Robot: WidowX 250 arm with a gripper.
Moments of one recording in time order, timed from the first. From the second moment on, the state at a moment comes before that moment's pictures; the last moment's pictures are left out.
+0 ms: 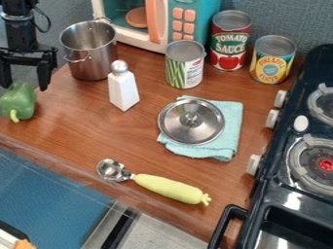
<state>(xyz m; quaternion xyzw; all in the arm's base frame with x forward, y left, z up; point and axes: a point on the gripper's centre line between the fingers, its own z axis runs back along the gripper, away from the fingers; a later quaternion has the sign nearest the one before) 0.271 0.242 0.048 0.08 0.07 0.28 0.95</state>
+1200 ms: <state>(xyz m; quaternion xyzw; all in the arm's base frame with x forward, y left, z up) 0.258 0.253 0.035 0.11 0.09 0.30 0.94</state>
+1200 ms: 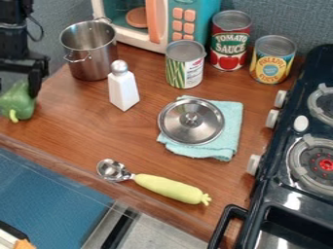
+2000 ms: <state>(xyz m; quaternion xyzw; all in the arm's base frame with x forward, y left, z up) 0.261 0.247 0.031 0.09 0.09 0.31 0.94</state>
